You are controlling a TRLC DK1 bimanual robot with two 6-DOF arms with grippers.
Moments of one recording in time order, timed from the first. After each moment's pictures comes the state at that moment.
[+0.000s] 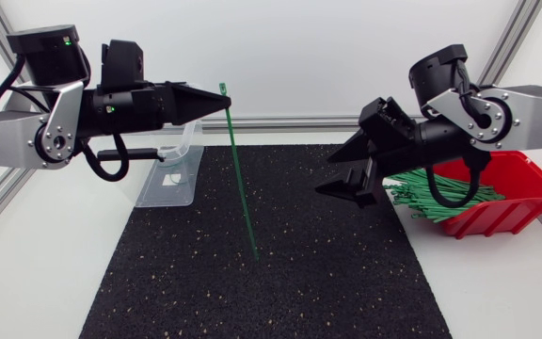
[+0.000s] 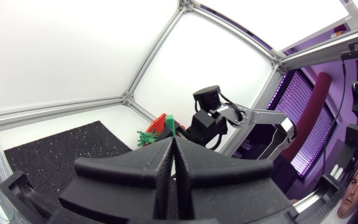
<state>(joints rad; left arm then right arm) -0.21 1.55 0.98 0.43 1.13 -0.42 0.24 1.49 1.01 -0.44 -0.62 -0.67</state>
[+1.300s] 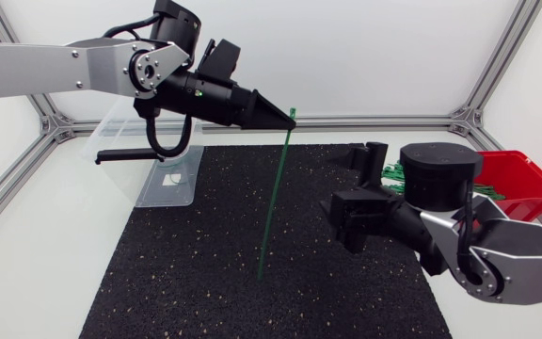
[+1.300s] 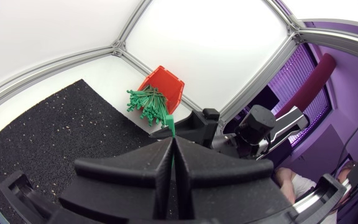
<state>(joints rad) -0.42 1.88 1.53 -0.38 1.07 0.00 0.53 1.32 0.46 0.46 0.06 -1.24</state>
